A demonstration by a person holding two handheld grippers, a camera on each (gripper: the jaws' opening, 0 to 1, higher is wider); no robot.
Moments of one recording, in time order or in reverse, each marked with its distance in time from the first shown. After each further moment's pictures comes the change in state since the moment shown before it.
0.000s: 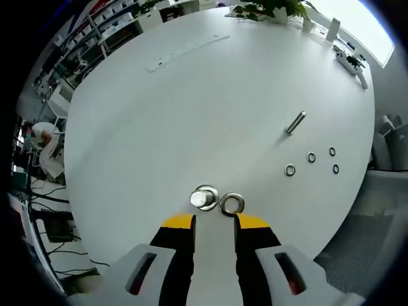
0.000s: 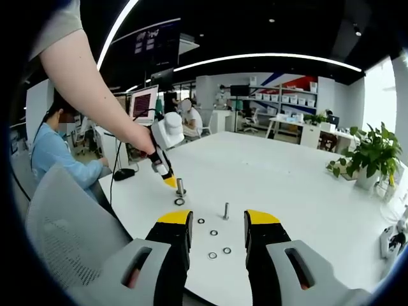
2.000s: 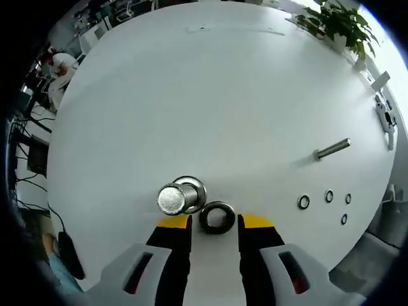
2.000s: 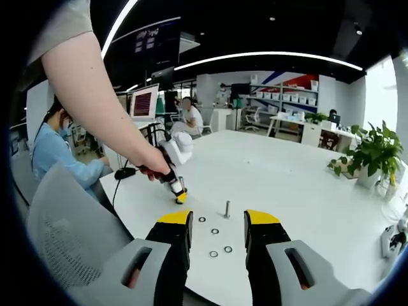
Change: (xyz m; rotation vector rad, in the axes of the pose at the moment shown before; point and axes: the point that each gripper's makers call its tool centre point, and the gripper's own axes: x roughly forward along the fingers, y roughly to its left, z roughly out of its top) left arm 0.055 -0.019 -0.011 -0.396 0.055 0.018; right arm 0.001 0.001 -0.002 0.006 0.011 0.007
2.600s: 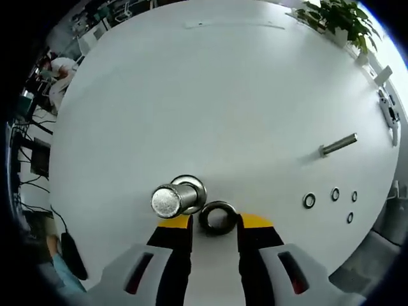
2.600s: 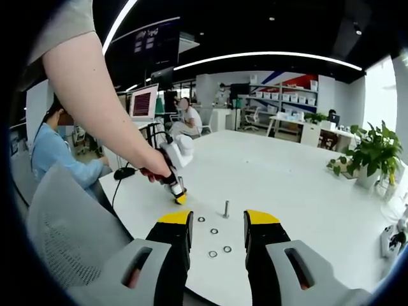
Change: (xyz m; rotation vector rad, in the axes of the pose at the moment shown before) left arm 0.000 0.000 -0.003 0.015 0.010 0.032; right arm -0.001 -0.001 0.000 -0.001 0.000 -0.007
